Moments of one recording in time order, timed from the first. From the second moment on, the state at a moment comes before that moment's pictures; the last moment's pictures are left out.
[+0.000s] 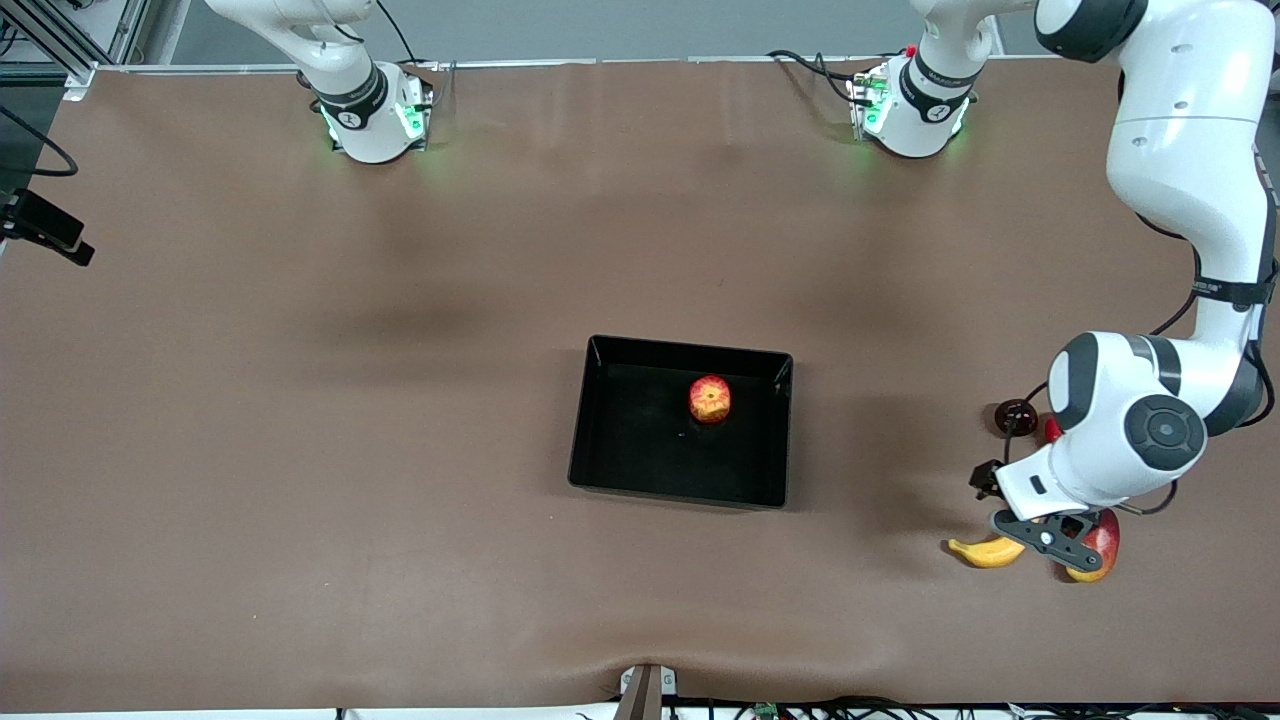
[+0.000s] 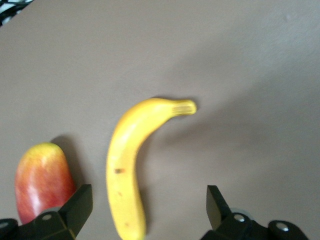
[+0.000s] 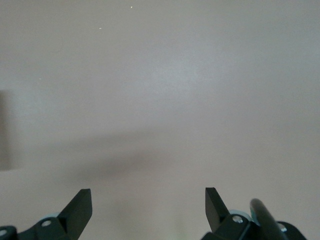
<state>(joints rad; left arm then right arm) 0.16 0.75 -0.21 -1.43 0.29 2.28 0.40 -0.04 -0.06 -0.08 -1.60 -0.05 1.56 0.02</state>
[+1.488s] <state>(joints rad) 0.16 0.79 -0.26 -1.40 0.29 2.36 0.43 -0.06 -0.06 -0.08 -1.60 0.00 1.55 -0.05</state>
